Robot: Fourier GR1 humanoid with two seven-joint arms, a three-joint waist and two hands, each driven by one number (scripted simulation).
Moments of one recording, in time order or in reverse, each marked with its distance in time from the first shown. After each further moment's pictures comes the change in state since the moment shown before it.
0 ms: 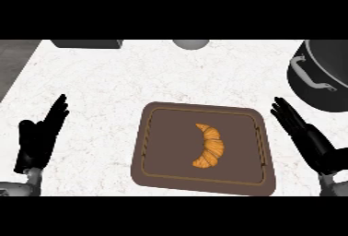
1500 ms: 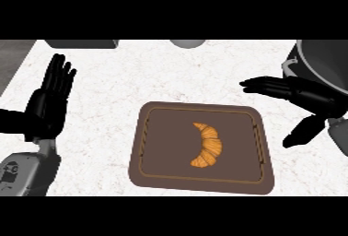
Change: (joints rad) left arm -0.200 -0.163 0.120 -0.040 0.091 -0.018 -0.181; right arm -0.480 -0.187 0.152 0.118 0.685 0.248 -0.398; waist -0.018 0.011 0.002
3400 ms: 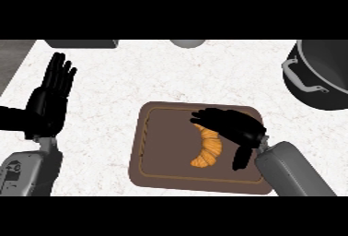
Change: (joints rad) left arm -0.015 -0.081 0.093 0.000 -0.088 -0.083 0.036; right arm 0.153 0.443 0.020 -0.048 0.571 0.031 0.294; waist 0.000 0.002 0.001
